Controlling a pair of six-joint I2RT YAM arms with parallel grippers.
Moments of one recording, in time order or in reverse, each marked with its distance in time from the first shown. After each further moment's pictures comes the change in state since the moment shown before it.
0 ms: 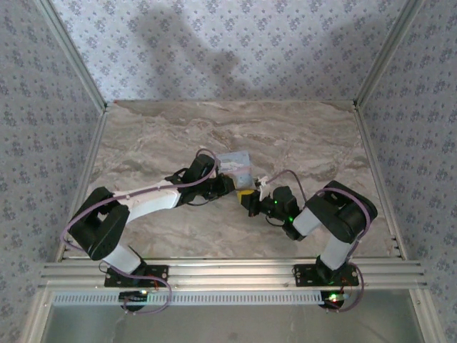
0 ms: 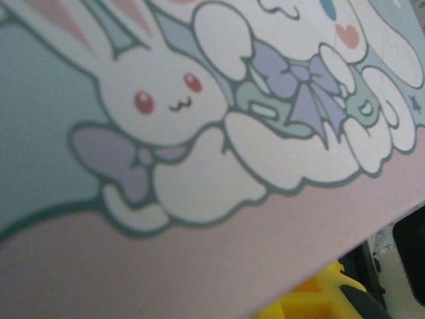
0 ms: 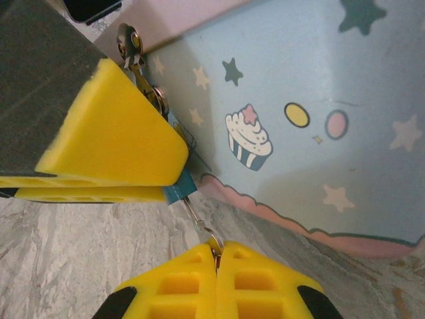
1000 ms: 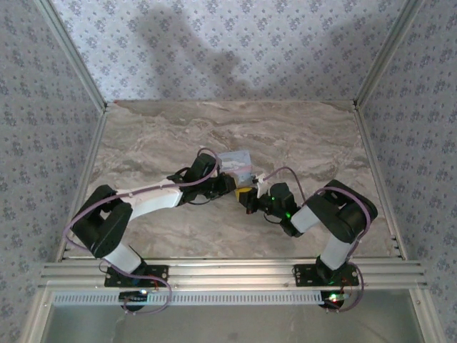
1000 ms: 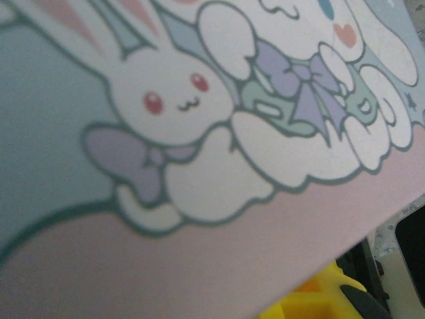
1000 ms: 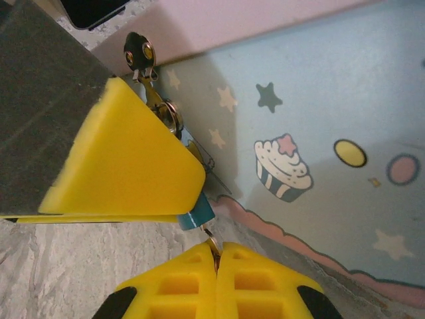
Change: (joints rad) left arm 0.000 0.028 0.013 0.018 -0.003 0.003; right arm -0.001 0.001 0.048 -0.068 -0.007 0.005
